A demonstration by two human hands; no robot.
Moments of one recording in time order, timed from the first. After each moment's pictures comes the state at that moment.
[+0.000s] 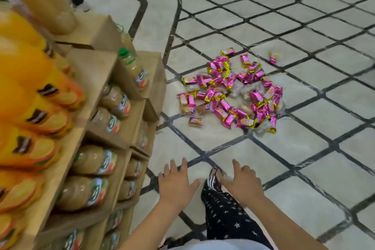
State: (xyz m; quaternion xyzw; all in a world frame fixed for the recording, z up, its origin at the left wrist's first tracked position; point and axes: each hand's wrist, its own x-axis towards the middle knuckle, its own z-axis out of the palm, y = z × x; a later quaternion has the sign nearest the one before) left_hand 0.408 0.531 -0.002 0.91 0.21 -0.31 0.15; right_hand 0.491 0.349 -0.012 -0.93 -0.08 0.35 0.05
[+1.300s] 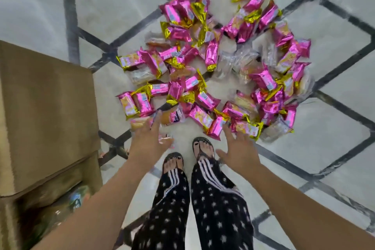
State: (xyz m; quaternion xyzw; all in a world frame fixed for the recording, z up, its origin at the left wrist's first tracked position) left_hand 0.966 0.629 -0.422 0.90 0.13 -0.37 0.18; right_hand 1.001 0.370 -0.426 -0.89 -0.09 0.44 0.00
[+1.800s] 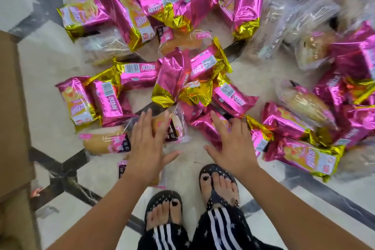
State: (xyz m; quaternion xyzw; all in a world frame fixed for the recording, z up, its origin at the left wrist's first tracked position) left_hand 0.934 0.631 -0.741 0.97 0.03 -0.14 0.18; right_hand 0.996 0.403 -0.746 -0.96 -0.16 0.22 0.11
